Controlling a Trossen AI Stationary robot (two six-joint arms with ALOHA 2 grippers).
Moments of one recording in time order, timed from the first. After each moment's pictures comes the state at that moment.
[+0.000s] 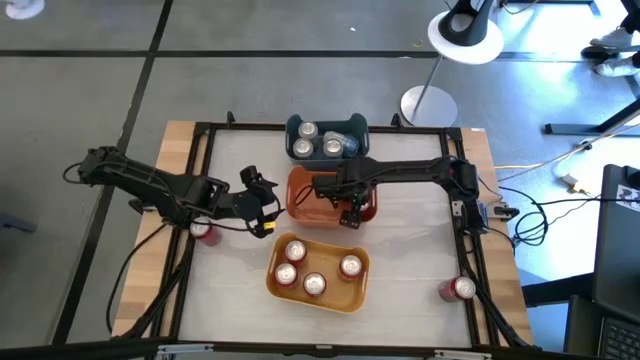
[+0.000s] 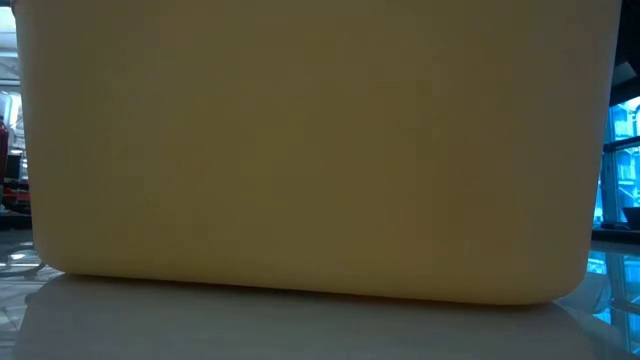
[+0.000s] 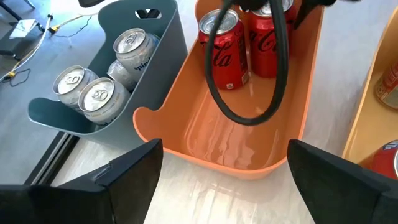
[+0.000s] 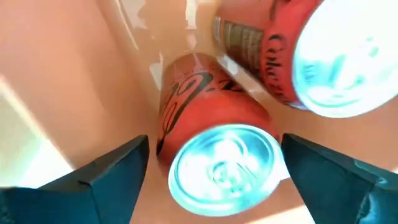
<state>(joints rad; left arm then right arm) -0.24 1.16 0.94 -0.59 -0.62 -0.24 -0.04 2.05 1.85 -1.46 0.07 0.26</state>
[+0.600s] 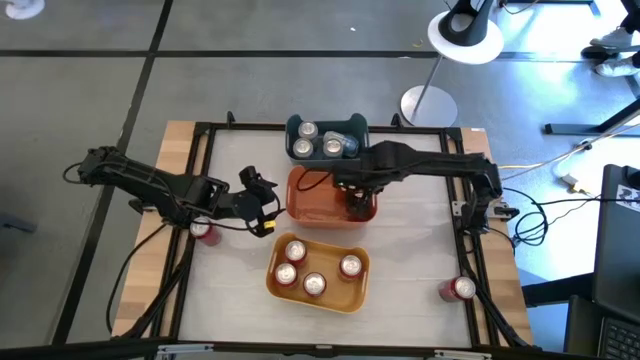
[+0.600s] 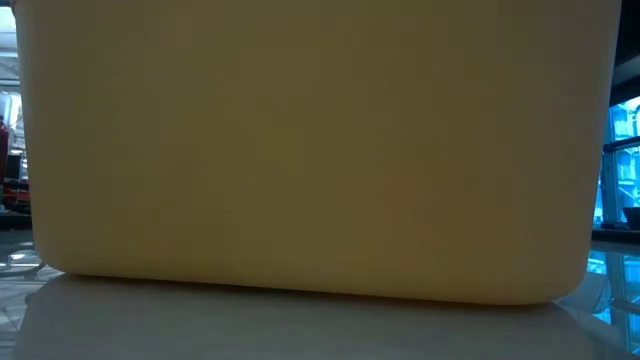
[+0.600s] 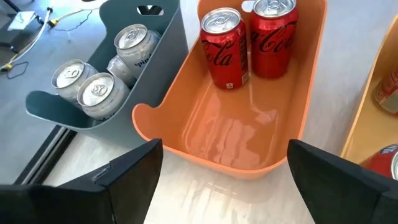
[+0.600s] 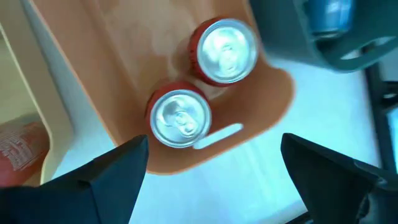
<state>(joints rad) -0.24 1.16 0.94 -0.59 -0.62 -0.28 0.00 1.89 2.00 -1.57 0.20 0.37</state>
